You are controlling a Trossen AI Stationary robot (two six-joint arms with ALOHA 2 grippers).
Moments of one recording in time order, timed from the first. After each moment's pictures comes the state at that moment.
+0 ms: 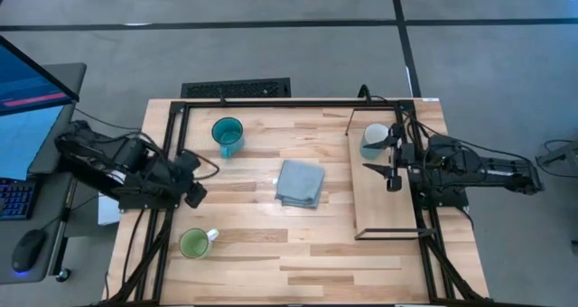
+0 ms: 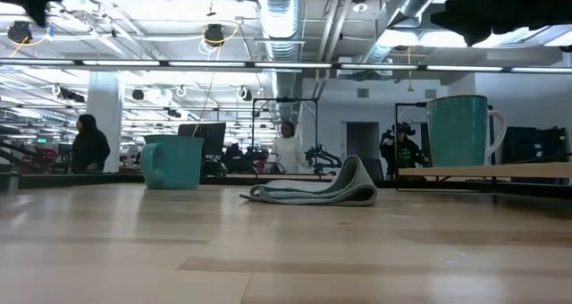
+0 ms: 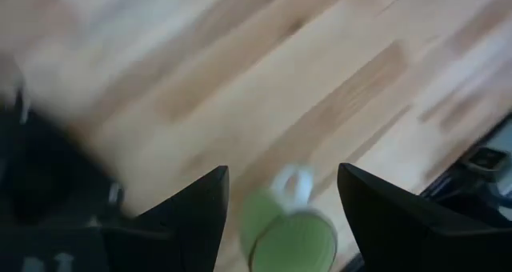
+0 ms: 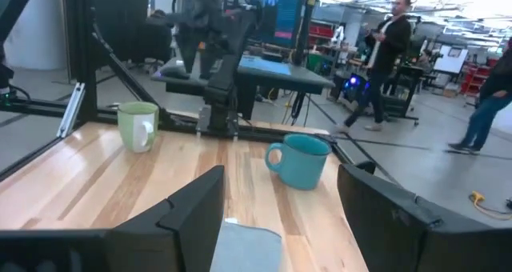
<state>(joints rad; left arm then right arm) -0.41 0.97 1.12 -1.36 -0.09 -1.38 -0.10 0.29 0.33 -0.06 -0.05 -0.22</state>
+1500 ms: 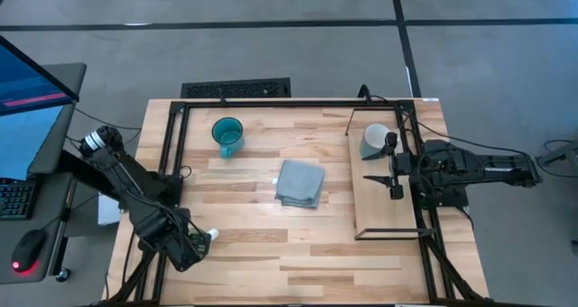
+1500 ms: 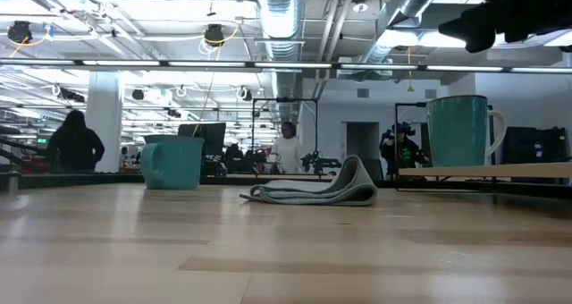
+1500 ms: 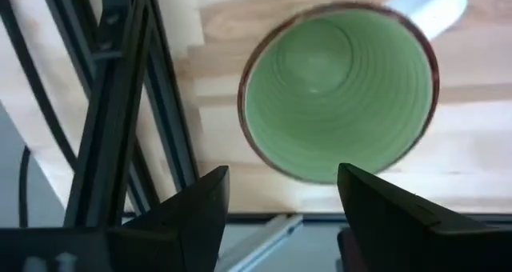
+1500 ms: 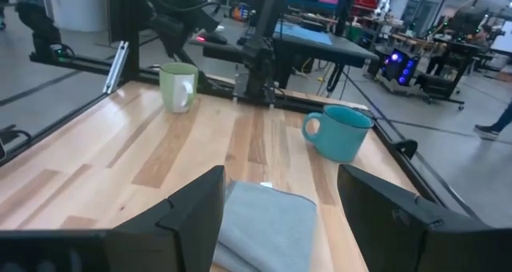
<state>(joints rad) -0.87 1.38 1.12 -1.21 0.17 -2.38 -0.01 0.29 0.34 -0.19 -0.06 -0.24</state>
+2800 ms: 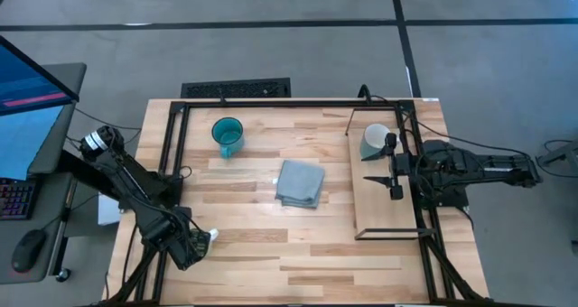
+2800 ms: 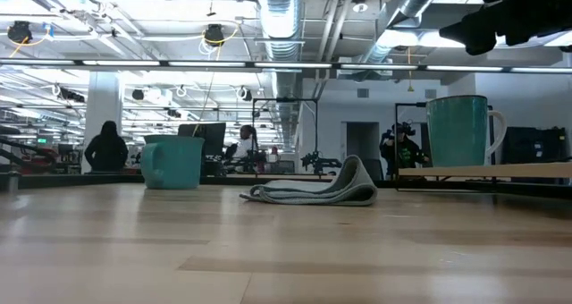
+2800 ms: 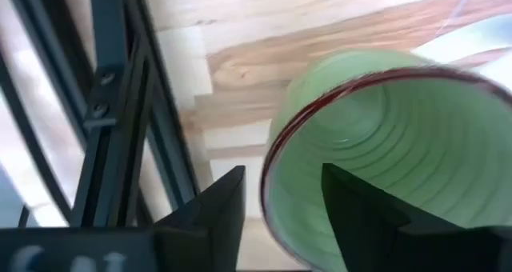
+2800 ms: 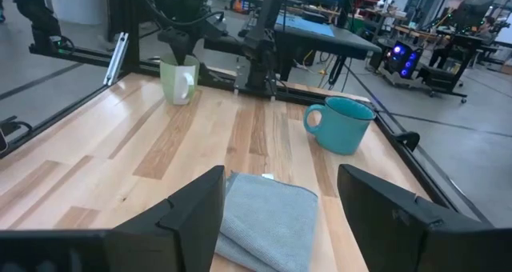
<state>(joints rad) -0.88 1.38 0.96 -1.12 0.13 -2.33 -0.01 0.29 0.34 -0.21 -0.06 -0.24</state>
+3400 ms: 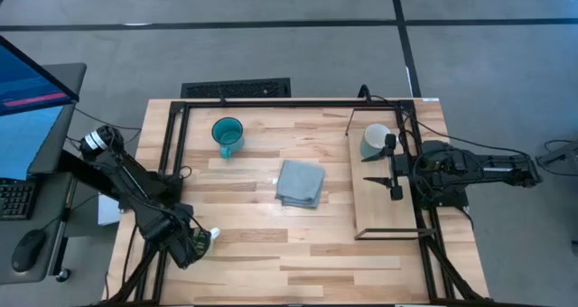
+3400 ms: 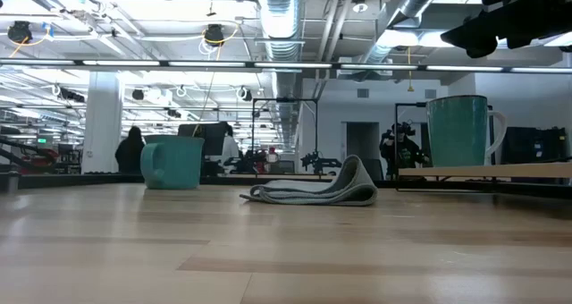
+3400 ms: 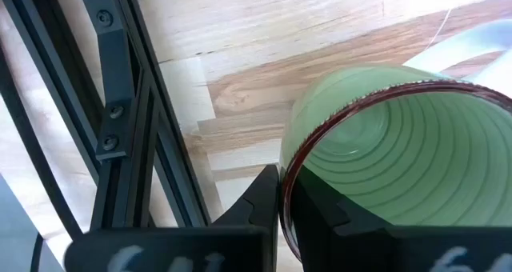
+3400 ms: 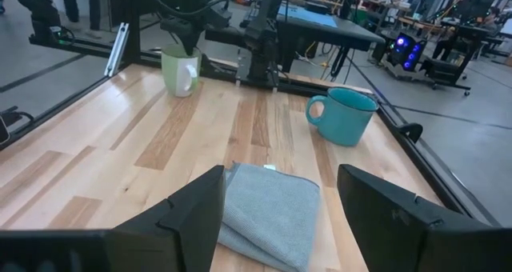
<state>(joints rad) -0.87 1.37 0.96 -1.17 0.09 -2.26 -0.01 0.29 0.34 -0.24 -0.06 -0.24</state>
